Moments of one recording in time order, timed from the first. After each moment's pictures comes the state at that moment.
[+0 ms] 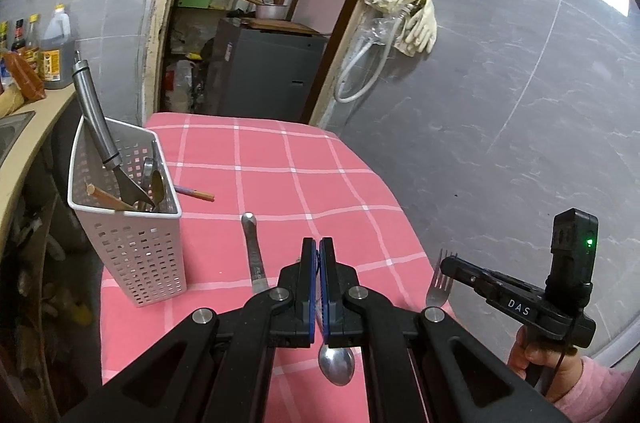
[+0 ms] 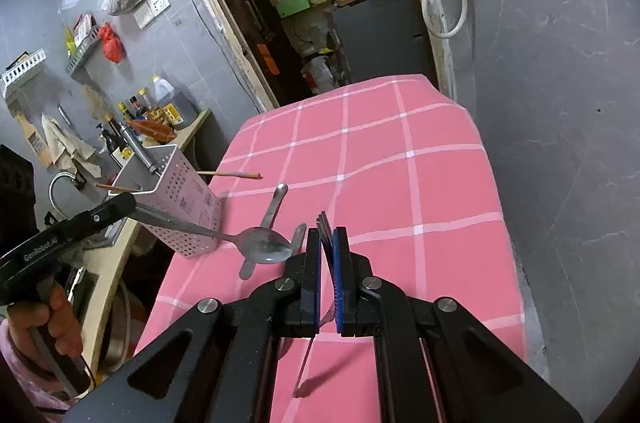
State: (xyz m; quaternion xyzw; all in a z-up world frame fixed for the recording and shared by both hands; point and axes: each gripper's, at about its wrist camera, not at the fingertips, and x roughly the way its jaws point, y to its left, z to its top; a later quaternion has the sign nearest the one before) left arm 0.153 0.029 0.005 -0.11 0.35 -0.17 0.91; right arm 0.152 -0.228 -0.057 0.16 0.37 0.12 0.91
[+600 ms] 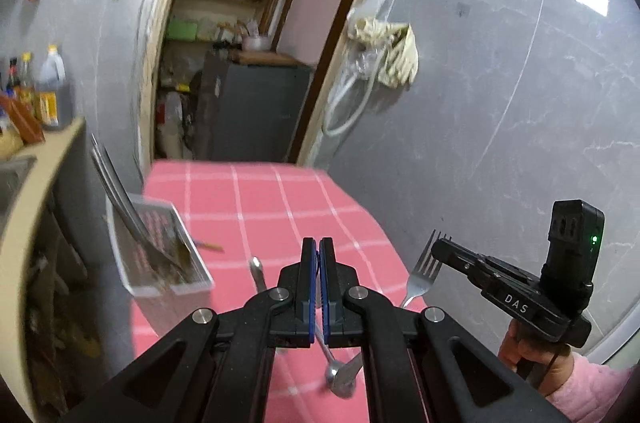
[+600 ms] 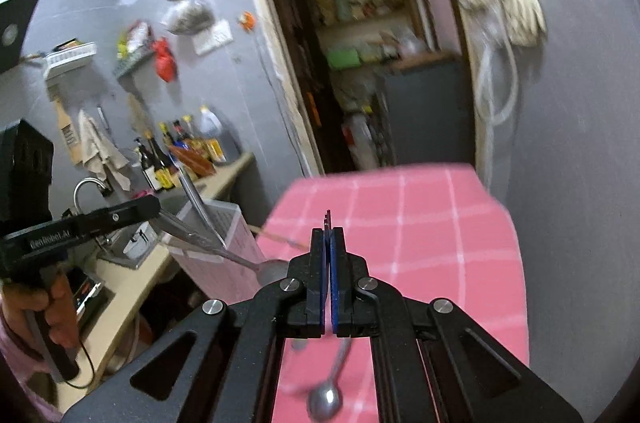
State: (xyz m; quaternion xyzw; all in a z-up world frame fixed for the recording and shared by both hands) left arm 0.154 0.062 0.076 -0.09 0.30 -0.19 0.93; right arm 0.164 -0.179 0.038 0.10 0.25 0.18 0.95
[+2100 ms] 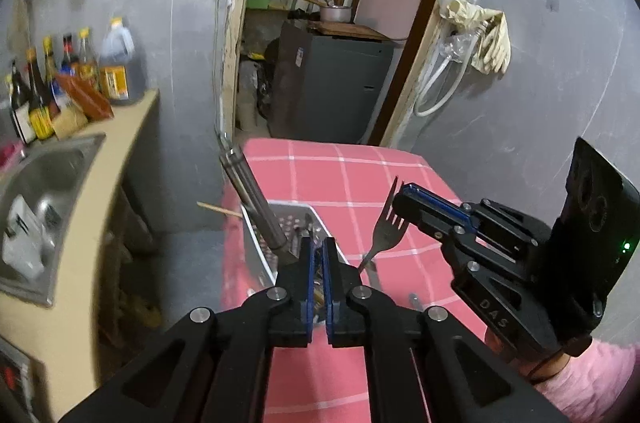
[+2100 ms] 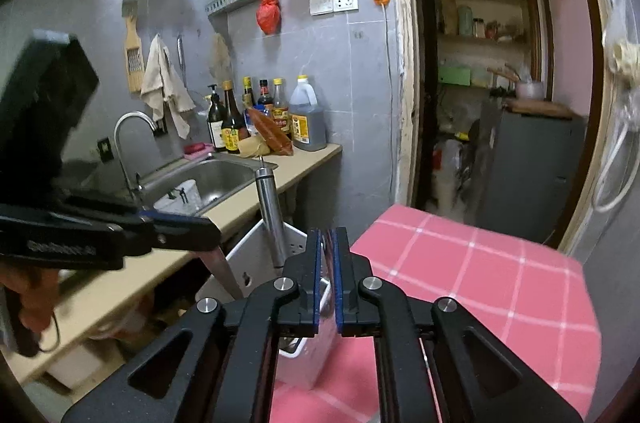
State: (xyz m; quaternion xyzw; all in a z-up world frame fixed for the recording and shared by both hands) left arm 0.209 0.143 0.058 -0.09 0.39 -0.06 0.92; right arm 0.248 -0.029 0.044 -0.02 0.23 0.33 0.92
